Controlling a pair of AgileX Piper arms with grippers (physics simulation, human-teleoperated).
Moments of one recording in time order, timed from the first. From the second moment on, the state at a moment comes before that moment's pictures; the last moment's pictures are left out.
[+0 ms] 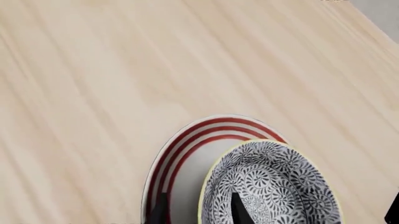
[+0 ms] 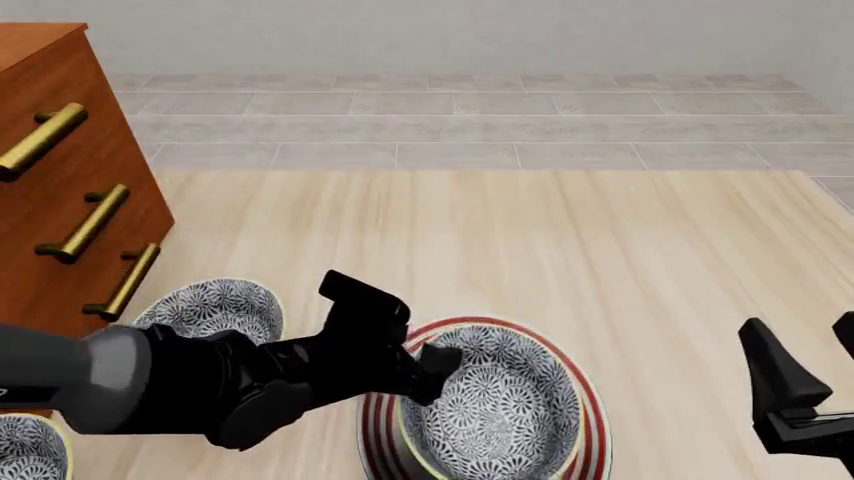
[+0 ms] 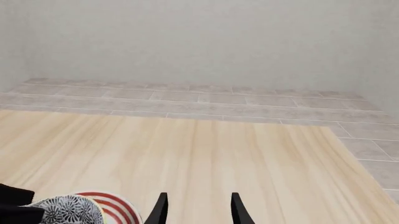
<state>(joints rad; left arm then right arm) -0.83 1.64 -0.60 -0.36 -0.28 0.06 0.13 0.00 -0.08 -0.03</state>
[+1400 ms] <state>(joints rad) -0.89 1.22 -0.60 -0.12 -0.26 0.06 0.14 0.00 -0.09 -0.03</state>
